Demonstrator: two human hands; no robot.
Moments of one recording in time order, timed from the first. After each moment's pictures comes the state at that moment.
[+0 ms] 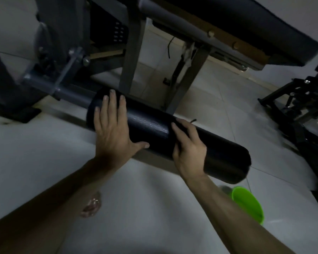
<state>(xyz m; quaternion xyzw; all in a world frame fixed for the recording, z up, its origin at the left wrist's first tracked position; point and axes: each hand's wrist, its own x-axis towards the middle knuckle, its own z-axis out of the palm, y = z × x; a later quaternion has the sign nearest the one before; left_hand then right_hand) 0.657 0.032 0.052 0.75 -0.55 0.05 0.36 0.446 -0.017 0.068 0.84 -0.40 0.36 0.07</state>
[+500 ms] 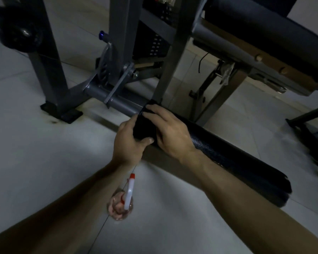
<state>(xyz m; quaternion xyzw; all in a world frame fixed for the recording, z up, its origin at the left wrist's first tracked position) 0.735 0.051 0.023 0.64 -0.42 -0.21 0.60 0.610 -0.037 0.093 0.95 -0.19 0.23 0.06</state>
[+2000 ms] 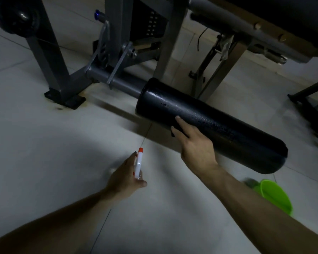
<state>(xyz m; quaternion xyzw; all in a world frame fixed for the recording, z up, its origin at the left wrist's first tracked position) 0.709 0.154 -0.102 0.73 -0.51 -0.37 0.27 0.515 0.039 0.048 0.91 -0.35 0.15 0.15</state>
